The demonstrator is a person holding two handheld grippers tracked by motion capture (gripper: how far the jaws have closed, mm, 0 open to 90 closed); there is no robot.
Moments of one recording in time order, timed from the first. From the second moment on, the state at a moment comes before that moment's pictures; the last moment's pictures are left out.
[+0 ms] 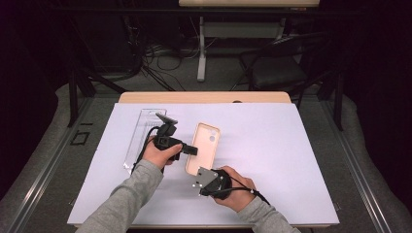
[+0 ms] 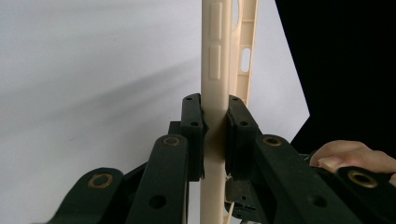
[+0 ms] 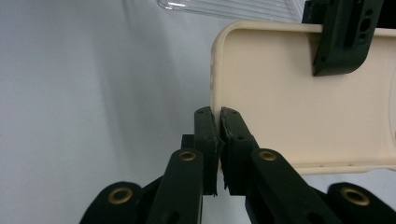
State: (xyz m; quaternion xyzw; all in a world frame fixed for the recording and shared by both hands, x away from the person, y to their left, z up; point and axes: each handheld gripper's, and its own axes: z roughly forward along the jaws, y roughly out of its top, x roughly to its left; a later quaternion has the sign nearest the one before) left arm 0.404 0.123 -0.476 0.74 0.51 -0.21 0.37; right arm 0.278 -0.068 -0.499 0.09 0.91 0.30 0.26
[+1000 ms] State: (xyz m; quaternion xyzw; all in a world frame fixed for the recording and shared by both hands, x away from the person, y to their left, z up) left arm 0.405 0.126 -0.477 0.74 0.51 -0.22 0.38; right arm 0.280 -0.069 -0.498 0.09 0.91 0.30 0.27
